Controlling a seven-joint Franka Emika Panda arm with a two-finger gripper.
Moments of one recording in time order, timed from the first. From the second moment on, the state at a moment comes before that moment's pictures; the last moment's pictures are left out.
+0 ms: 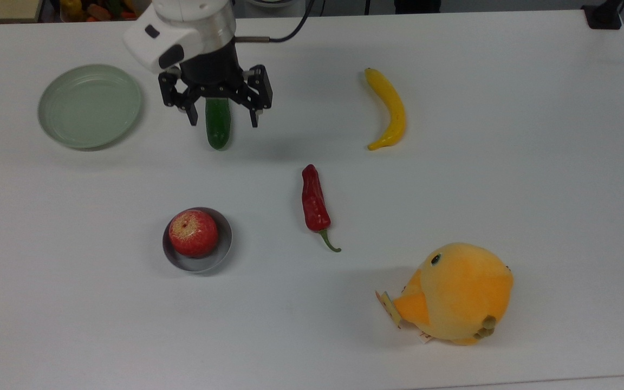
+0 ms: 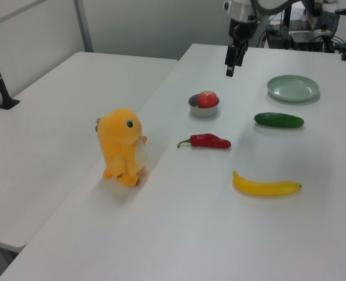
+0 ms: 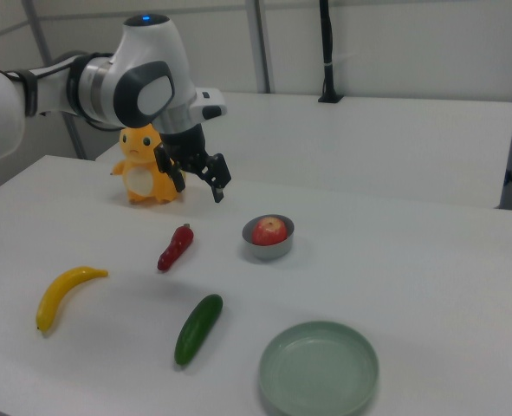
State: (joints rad) arm 0.00 0.26 -0.01 -1.58 0.04 1.98 -0.03
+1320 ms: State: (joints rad) arm 0.09 0.26 0.08 -1.66 0.04 1.80 -0.08
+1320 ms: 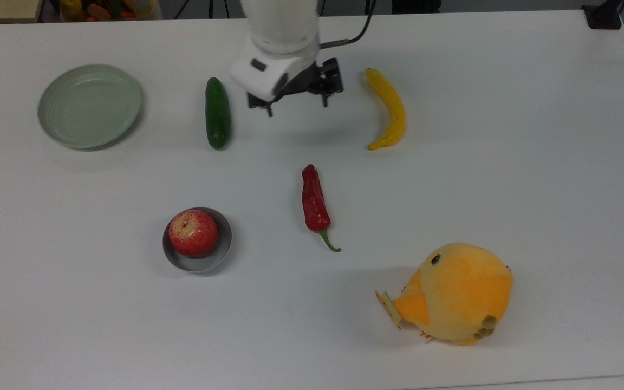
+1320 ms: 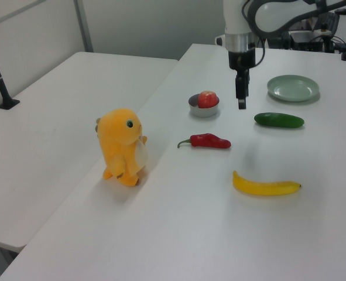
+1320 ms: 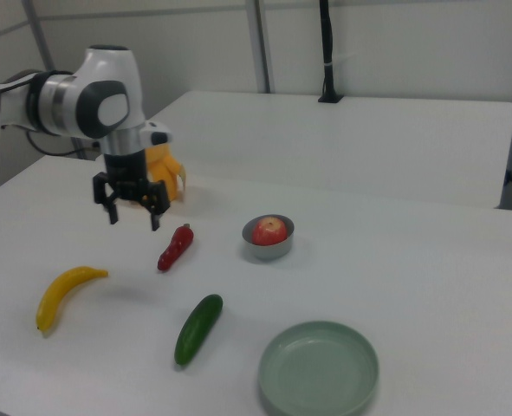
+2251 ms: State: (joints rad) arm 0.17 0.20 0.30 -1.93 0.04 1.89 0.04
